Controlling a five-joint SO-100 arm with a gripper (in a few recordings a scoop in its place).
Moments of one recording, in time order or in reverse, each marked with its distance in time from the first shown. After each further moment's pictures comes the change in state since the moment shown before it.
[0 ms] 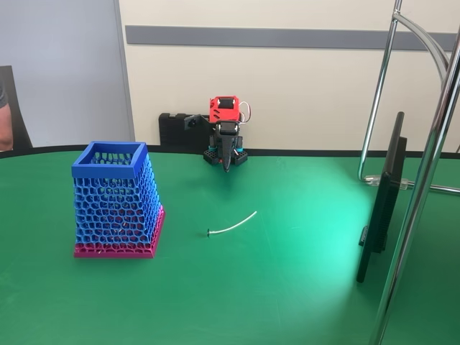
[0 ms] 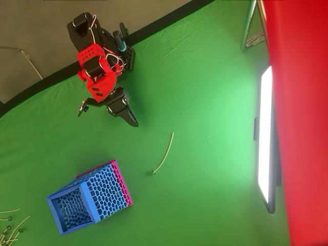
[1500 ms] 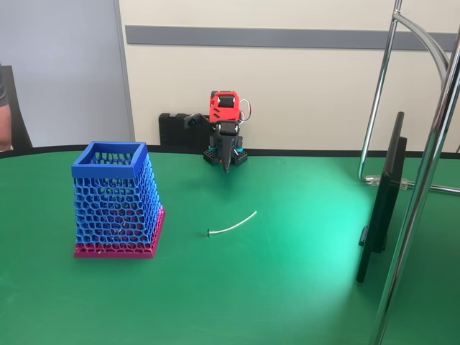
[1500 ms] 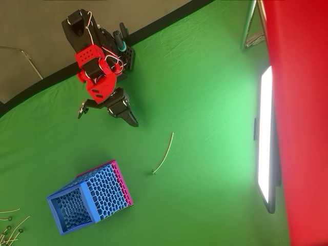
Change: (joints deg) arm -0.1 -12.9 -6.2 -3.9 -0.9
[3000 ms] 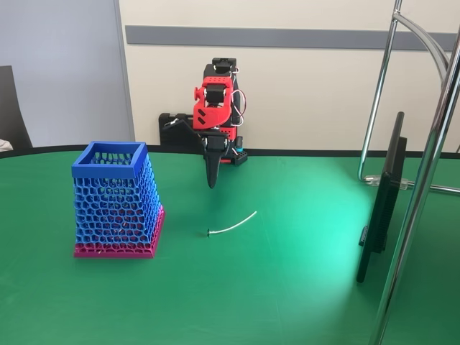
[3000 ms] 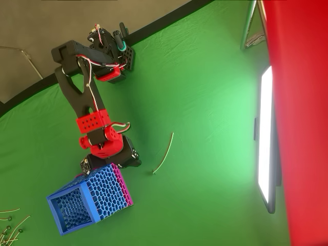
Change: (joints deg) arm 6.4 -93.5 -80.2 17.6 -11.2
